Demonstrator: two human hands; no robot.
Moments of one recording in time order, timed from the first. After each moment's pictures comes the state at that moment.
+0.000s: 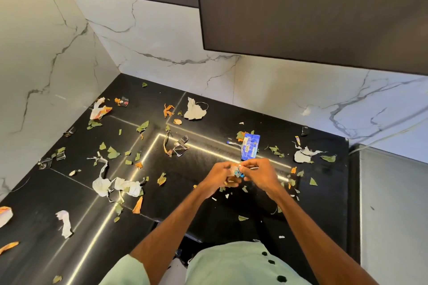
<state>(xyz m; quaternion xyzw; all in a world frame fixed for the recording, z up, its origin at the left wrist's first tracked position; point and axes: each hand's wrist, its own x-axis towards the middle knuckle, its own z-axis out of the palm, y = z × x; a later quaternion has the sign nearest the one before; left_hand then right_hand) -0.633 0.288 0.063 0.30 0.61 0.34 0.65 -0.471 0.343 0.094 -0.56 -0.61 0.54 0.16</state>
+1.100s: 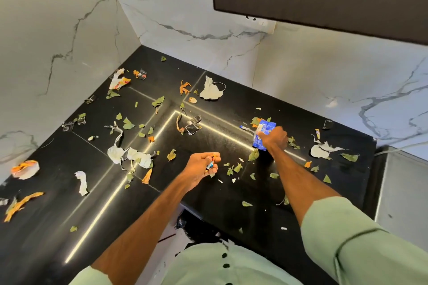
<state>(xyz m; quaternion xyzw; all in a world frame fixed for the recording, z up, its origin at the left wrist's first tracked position) -0.680 0.237 0.061 0.10 0.70 0.41 0.57 -0.510 0.452 0.004 -0.74 -0.57 0.34 0.07</state>
